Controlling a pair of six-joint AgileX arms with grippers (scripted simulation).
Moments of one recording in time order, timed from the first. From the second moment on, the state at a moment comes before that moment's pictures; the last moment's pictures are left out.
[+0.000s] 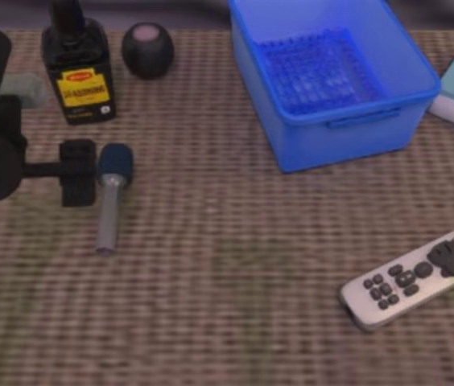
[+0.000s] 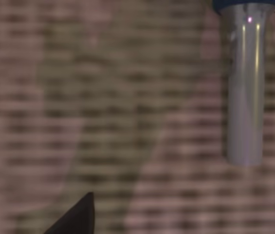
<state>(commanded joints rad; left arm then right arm) -0.27 1.36 0.99 -0.74 -0.05 -0.25 0.00 0.00 0.00 0.00 0.00 0.00</state>
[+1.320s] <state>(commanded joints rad) -0.36 1.96 1.27 -0.79 -0.06 -0.33 0.00 0.00 0.00 0.00 0.00 0.00</state>
